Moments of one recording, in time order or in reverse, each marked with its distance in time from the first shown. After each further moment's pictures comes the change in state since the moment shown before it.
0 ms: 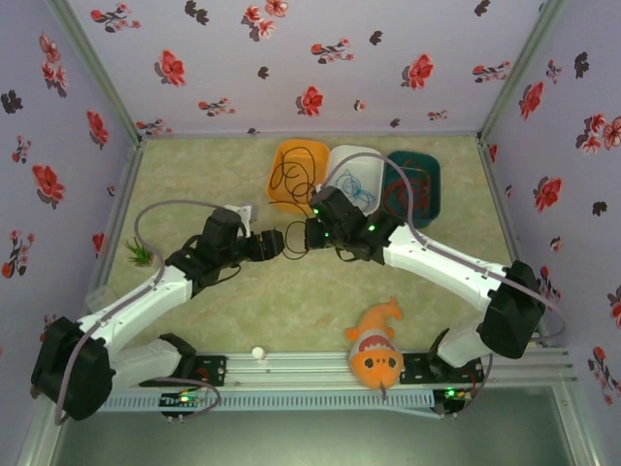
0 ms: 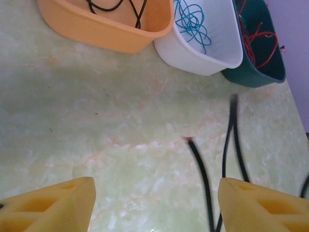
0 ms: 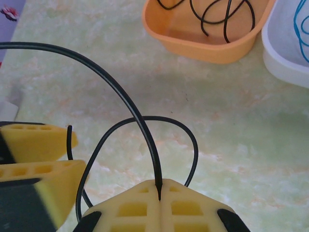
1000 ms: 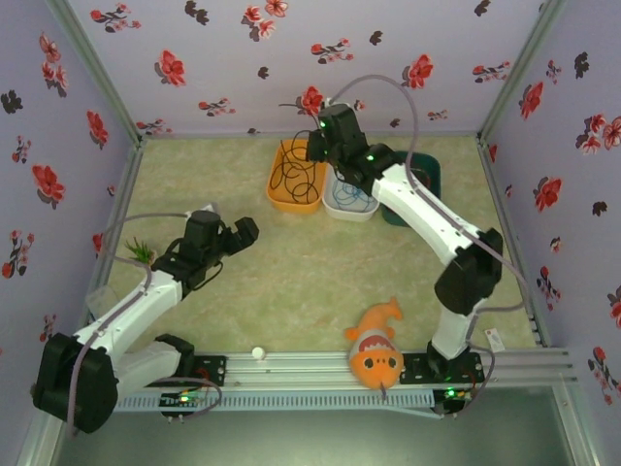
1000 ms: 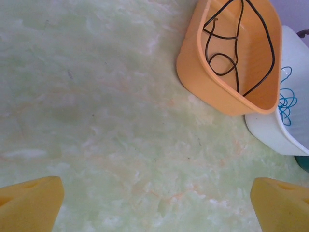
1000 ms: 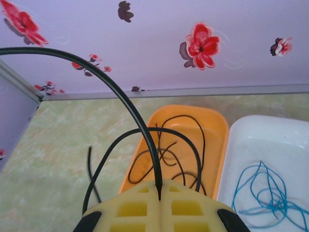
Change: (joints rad) left arm 0.172 -0.073 -0.066 -0.056 -0.223 -0.149; right arm -0.244 0.364 0.618 0.028 0.129 -0.211
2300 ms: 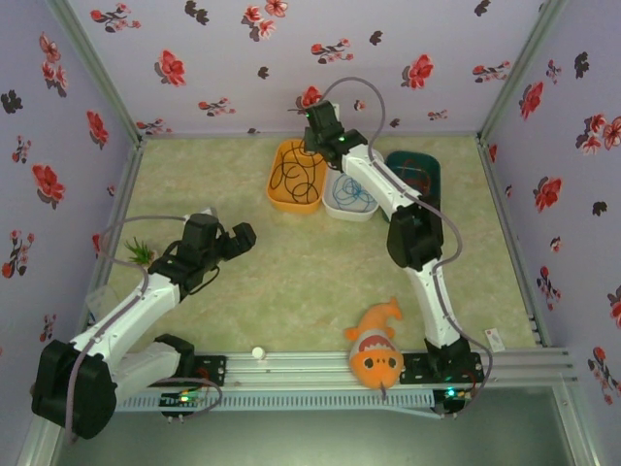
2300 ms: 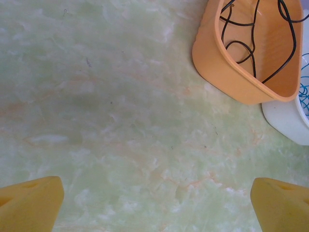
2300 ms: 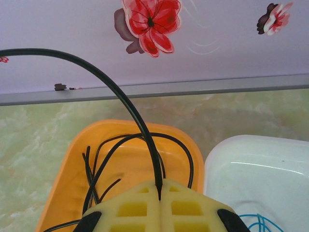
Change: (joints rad) left arm 0.006 -0.031 -0.006 -0.074 -0.007 0.031; right arm -0.104 0.515 0.418 -0.056 0.056 -0.035
